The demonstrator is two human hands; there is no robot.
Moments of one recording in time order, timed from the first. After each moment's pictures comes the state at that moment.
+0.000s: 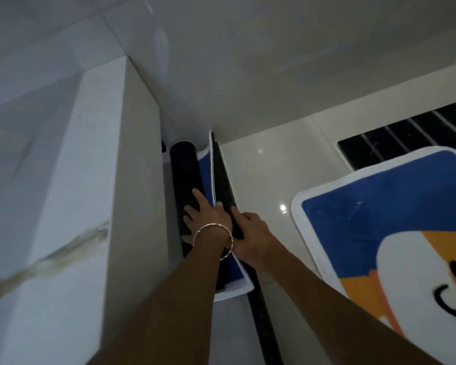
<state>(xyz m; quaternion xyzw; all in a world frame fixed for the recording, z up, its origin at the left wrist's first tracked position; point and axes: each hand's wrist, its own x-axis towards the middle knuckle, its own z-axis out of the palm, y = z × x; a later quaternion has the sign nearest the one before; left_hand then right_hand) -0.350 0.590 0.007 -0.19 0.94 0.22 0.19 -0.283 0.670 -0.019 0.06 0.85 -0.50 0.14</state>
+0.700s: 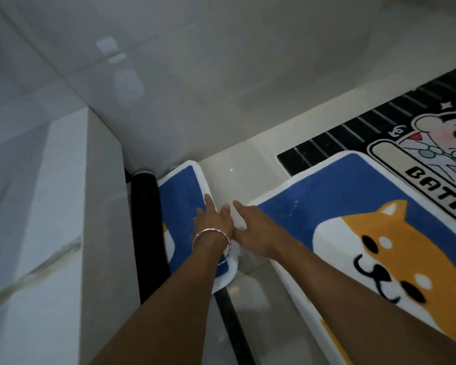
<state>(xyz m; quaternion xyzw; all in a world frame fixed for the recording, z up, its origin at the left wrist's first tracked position) -0.302 0.661 0.043 -0.03 0.93 0.27 0.23 -0.230 0.755 0.056 0.12 0.86 -0.47 0.16</state>
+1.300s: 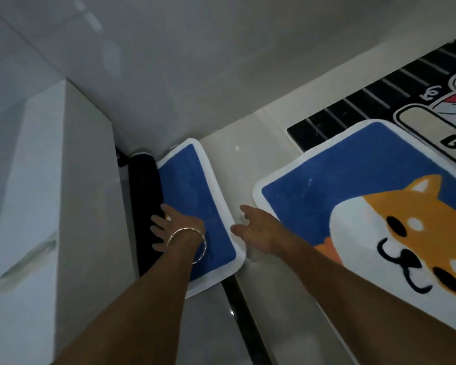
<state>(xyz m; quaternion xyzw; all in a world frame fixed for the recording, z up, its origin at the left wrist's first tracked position) -0.324 0.604 0.010 -0.21 0.95 0.15 0.18 -0.238 0.741 0.011 0.16 0.79 -0.54 0.23</state>
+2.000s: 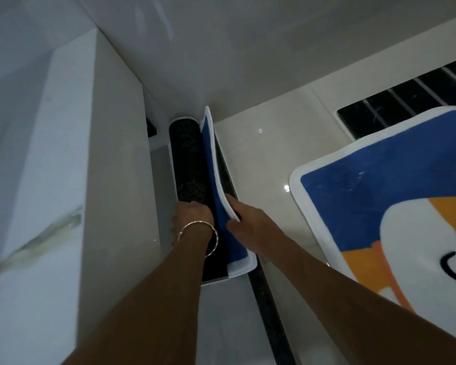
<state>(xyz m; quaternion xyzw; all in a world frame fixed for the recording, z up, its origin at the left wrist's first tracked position) -0.338 0.558 -0.014 -0.29 0.92 0.24 0.13 -0.274 0.671 -0.023 0.09 0.80 -0.57 0.17</state>
